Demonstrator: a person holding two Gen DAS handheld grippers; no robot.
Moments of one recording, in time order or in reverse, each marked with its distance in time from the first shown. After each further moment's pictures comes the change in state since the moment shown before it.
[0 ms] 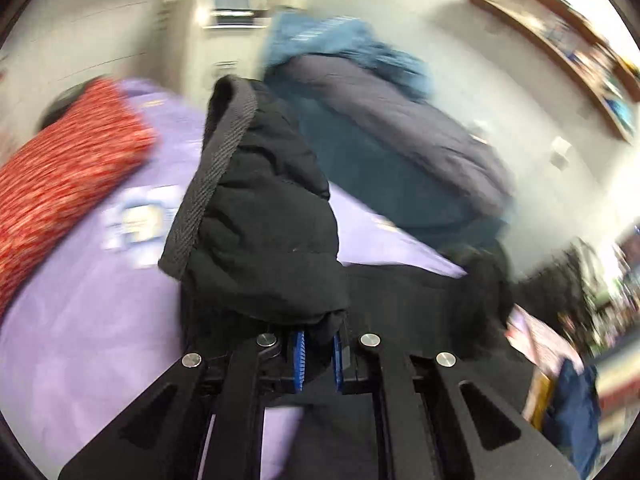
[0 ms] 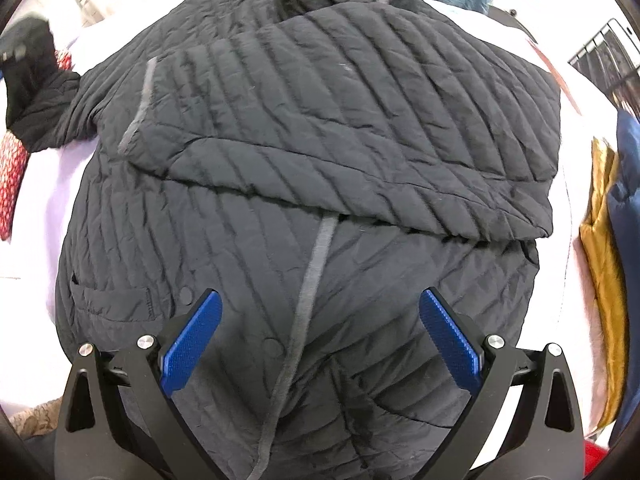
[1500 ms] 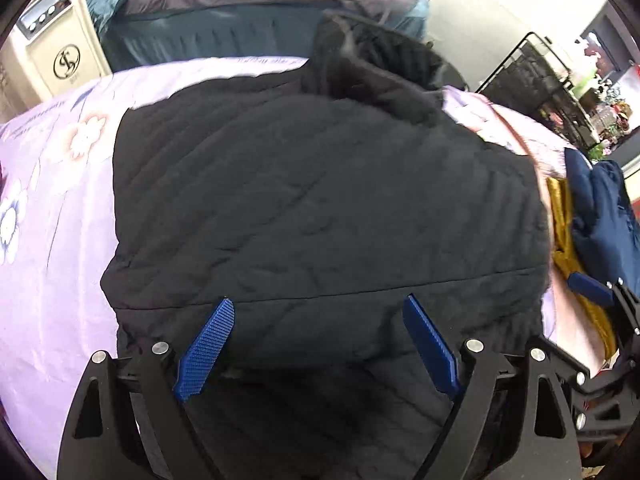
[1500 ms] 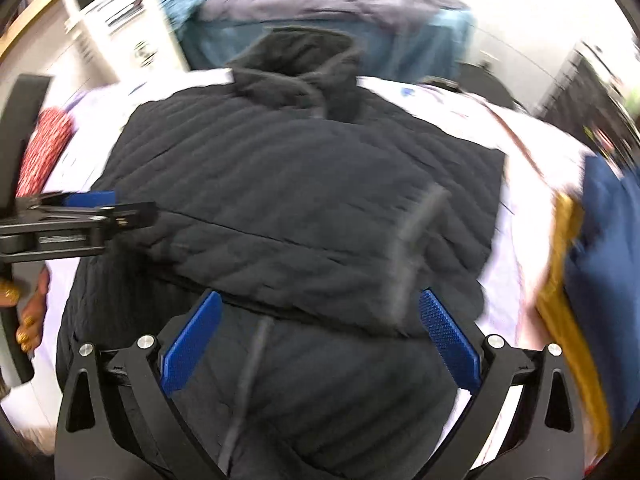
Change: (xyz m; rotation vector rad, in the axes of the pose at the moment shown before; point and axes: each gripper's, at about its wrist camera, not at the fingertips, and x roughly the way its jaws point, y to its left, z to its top) left arm 0.107 -0.147 -0.152 0.432 0.434 -0.025; right arm -0.056 -0.102 0.017 -0.054 -0.256 0.002
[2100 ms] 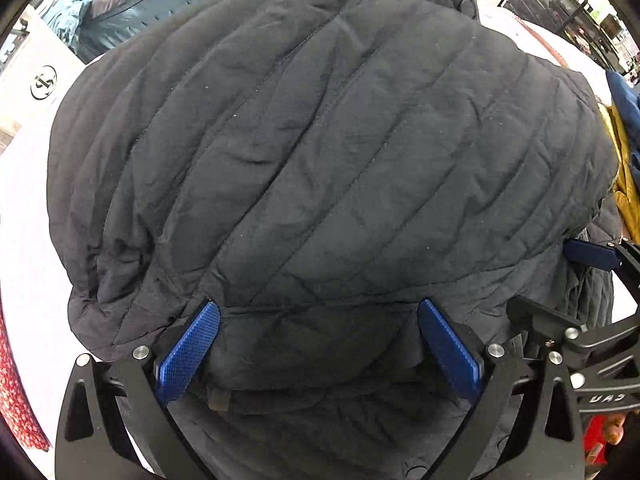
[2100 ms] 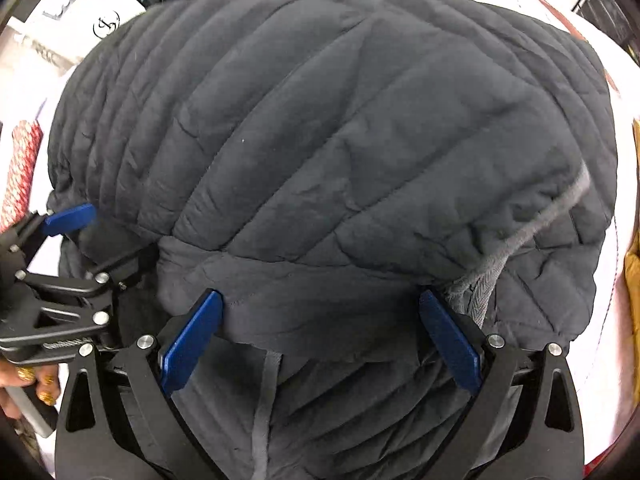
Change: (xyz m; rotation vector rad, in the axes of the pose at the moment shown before) left arm 0.077 -0.003 0.007 0.154 0.192 0.142; right arm 0.105 0.014 0.002 0.183 0.300 0.072
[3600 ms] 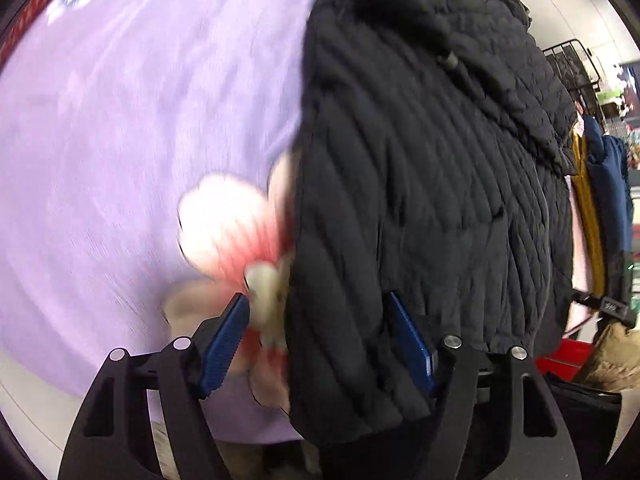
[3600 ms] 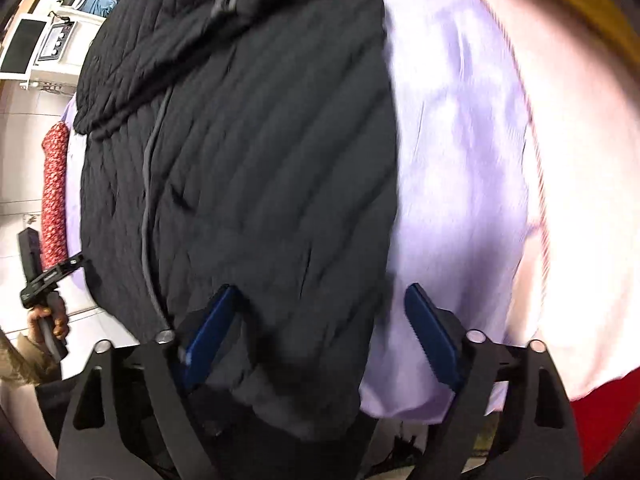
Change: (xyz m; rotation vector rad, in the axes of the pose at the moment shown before) left arm -0.036 0.172 -0.299 -0.338 0.078 -0.296; right arm -0.034 -0.127 -0.226 0.222 0.138 0.241
